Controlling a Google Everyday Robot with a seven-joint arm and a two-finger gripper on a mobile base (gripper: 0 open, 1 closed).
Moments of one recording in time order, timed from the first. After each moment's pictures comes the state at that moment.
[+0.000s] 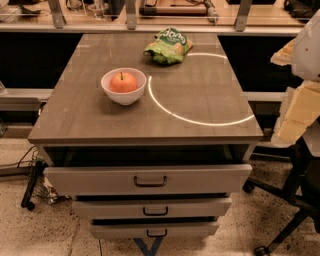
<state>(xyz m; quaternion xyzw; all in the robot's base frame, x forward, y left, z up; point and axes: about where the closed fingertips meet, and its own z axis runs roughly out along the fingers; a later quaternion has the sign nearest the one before) 0.438 -0.216 0.978 -0.60 0.78 -0.04 0.16</state>
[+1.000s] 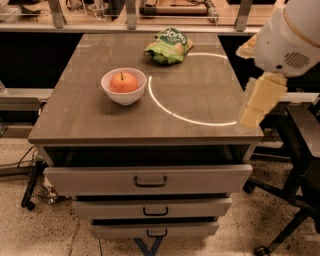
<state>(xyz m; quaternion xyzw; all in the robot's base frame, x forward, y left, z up) 0.474 -0.166 0.973 -0.63 0.75 0.00 0.21</state>
